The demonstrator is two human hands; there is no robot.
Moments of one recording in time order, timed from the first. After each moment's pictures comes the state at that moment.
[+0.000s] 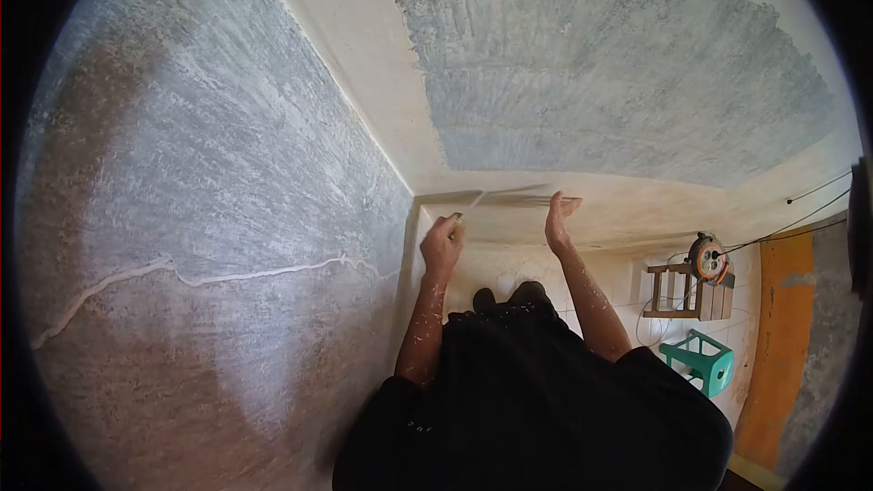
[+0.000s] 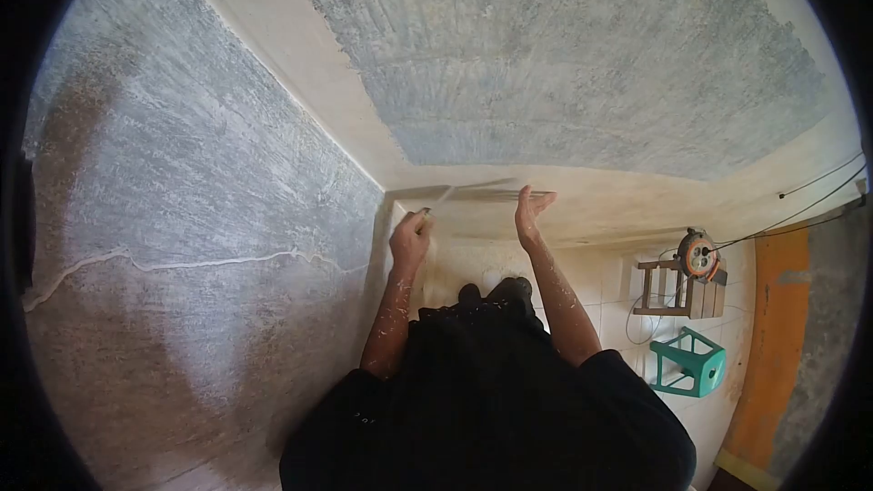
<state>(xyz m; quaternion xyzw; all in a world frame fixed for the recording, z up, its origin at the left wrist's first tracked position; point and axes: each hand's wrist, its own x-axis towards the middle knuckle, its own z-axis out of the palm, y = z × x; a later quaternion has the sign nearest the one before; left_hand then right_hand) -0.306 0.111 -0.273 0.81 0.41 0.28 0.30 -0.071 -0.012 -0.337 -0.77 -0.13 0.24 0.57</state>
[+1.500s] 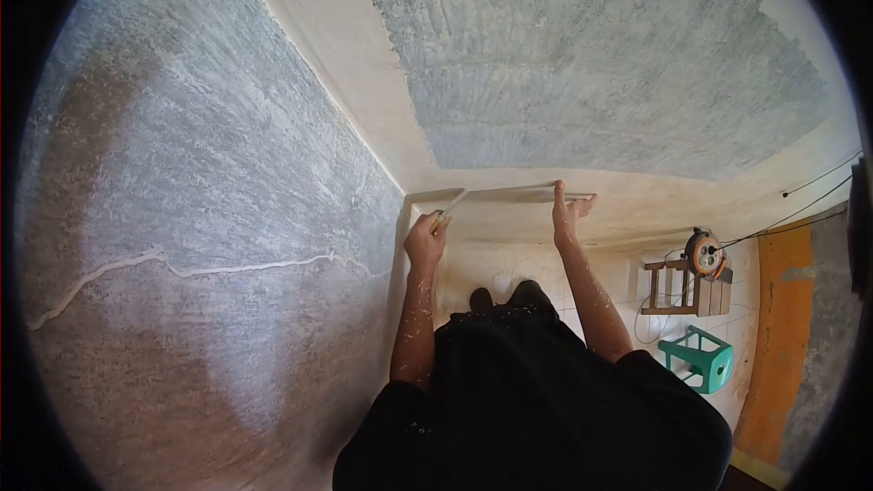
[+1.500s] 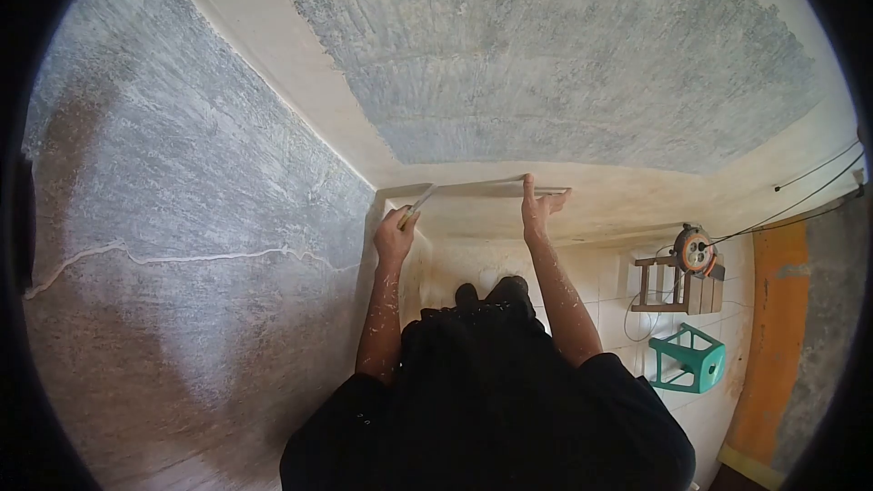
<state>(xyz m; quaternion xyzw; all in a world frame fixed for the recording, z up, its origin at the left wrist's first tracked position) -0.307 0.120 -0.265 0.80 0.43 0.29 0.30 -0.057 -0.024 -0.288 -0.81 -0.04 0.08 0.58</state>
